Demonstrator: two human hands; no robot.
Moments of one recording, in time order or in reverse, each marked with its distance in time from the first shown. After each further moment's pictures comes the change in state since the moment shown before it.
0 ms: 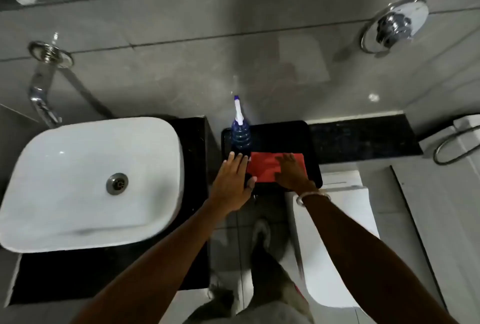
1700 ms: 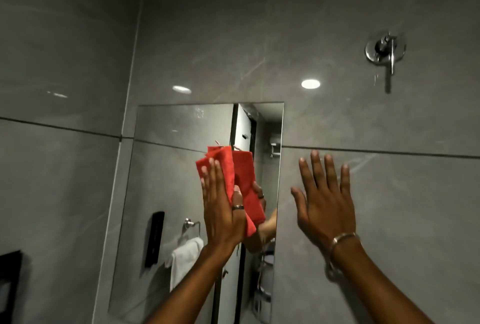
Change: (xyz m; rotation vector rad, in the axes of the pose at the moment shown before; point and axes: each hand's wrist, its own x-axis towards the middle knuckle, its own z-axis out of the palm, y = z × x) left_hand -0.039 -0.014 -0.642 -0.391 1.837 0.252; right_hand -0.170 -0.381 -0.581 -0.303 1.853 -0.664
